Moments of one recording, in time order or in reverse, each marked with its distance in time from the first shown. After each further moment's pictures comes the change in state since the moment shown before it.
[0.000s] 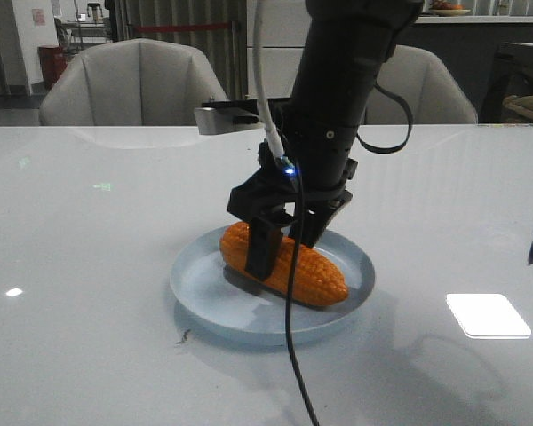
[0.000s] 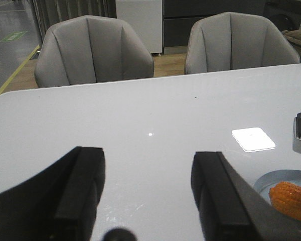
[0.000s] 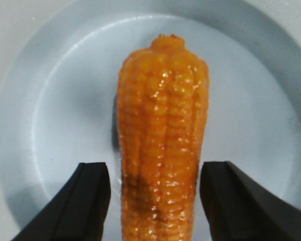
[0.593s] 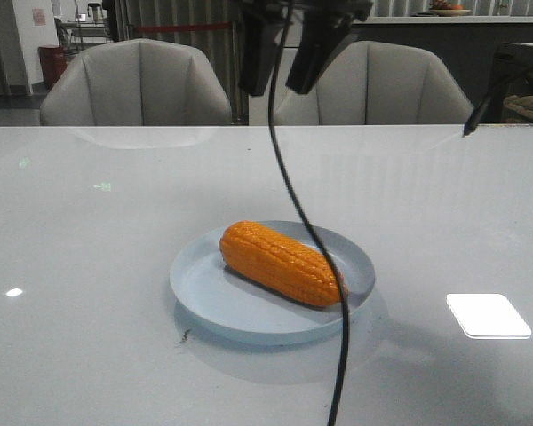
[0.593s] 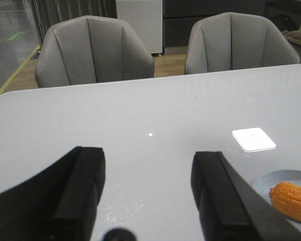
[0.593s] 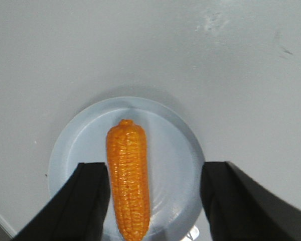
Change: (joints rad) left arm 0.000 0.000 0.000 0.000 0.000 0.000; right arm -0.092 -0.021 -0.492 -0.014 0.330 0.186
